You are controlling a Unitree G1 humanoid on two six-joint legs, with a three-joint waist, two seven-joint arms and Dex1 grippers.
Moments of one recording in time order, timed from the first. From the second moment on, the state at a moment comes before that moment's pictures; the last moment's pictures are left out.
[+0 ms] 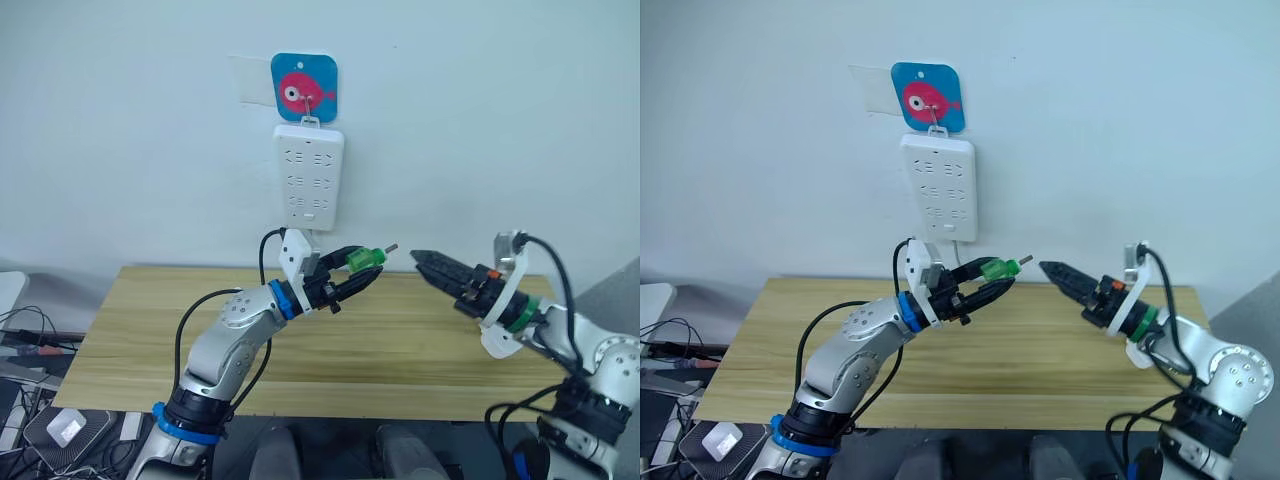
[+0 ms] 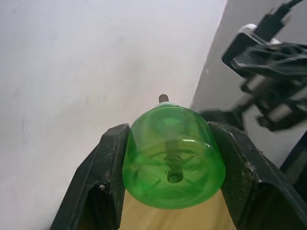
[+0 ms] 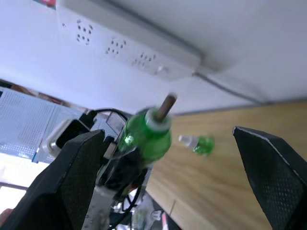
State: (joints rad) left arm -0.32 0.31 -0.21 -0.18 -0.51 0.30 -0.67; right arm -0.30 -0.20 -0.57 -0.24 1.69 1.41 -0.19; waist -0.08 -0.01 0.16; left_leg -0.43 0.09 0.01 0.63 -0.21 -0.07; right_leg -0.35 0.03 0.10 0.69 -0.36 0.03
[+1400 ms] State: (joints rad) left arm -0.30 0.40 -0.21 -0.25 -0.47 0.45 -0.80; right arm -0.16 -0.51 -0.08 -0.33 1.56 0.80 -0.23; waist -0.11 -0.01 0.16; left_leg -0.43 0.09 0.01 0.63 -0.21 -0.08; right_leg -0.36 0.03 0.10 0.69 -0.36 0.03
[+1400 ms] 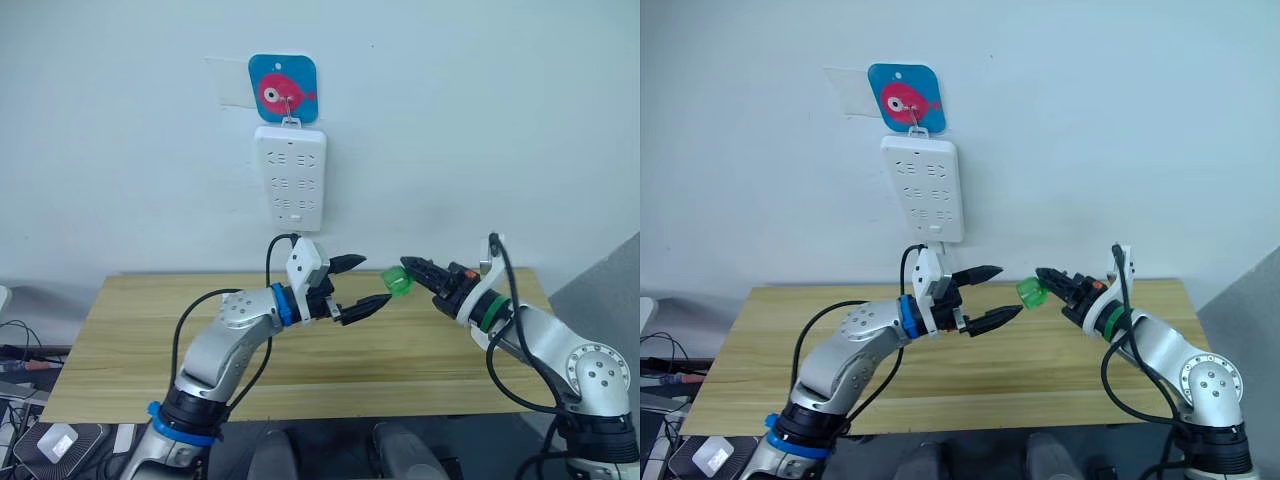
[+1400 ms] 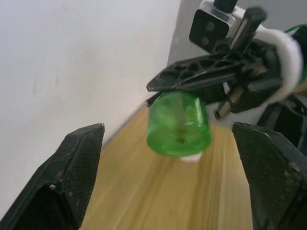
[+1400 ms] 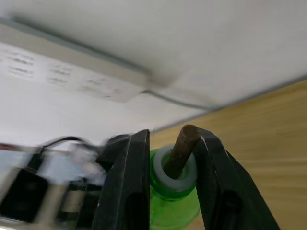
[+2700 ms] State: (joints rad) left arm -0.28 0.43 -0.29 -0.23 -0.29 0.40 -0.82; right arm -0.23 -0.34 0.10 0.52 0.04 -0.19 0.25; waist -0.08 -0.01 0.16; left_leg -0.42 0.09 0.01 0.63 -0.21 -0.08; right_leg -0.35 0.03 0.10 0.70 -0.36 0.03
